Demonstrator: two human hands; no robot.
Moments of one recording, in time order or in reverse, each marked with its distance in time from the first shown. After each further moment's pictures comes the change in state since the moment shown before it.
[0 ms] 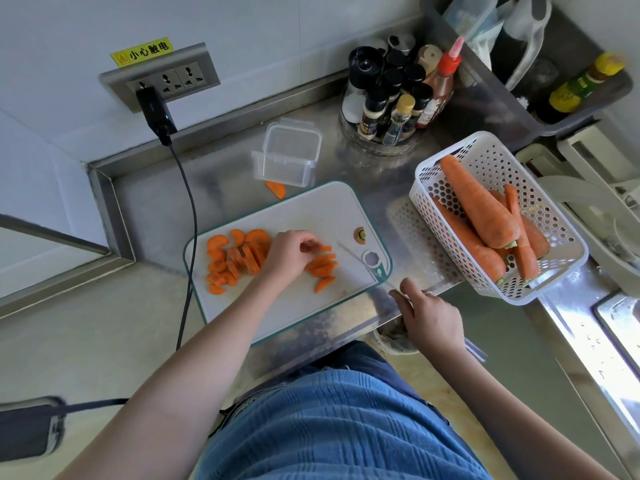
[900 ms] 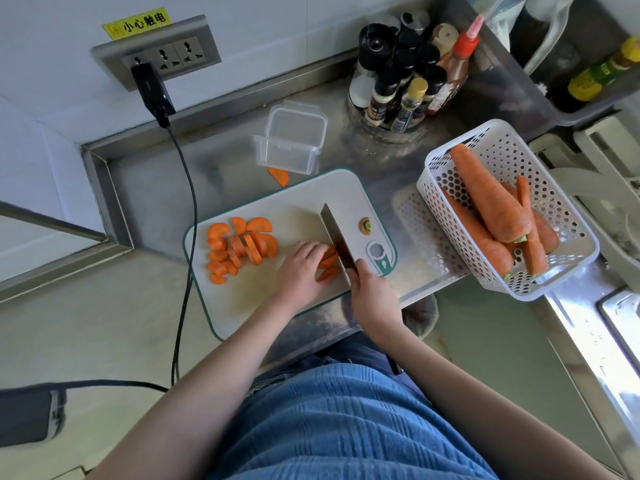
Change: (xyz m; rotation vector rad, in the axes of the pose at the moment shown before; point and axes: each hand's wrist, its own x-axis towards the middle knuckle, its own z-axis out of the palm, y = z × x) left_hand -0.041 -0.023 0.036 0.303 0.162 0.350; right_hand 0.028 -0.088 0.012 0.382 -0.281 0.176
